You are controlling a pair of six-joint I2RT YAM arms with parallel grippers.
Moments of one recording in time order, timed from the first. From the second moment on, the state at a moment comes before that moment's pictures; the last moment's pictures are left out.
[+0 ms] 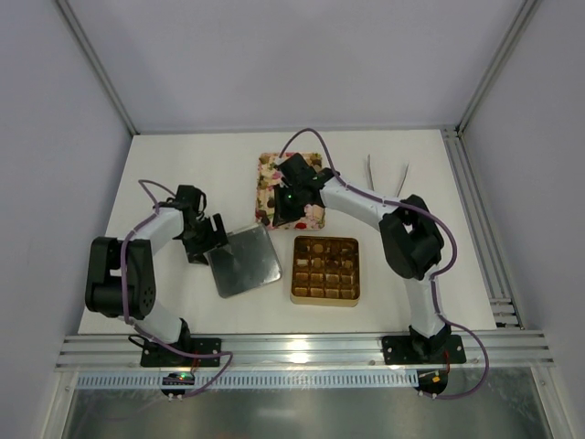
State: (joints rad) left arm -0.08 1.57 0.90 -0.66 0.21 -0.45; right arm 0.71 2.06 1.64 -0.55 -0.25 0.54
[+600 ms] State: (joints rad) left arm -0.08 1.61 0.91 -0.65 0.21 -0.47; right arm 0.76 2.18 1.66 -0.57 -0.30 0.49
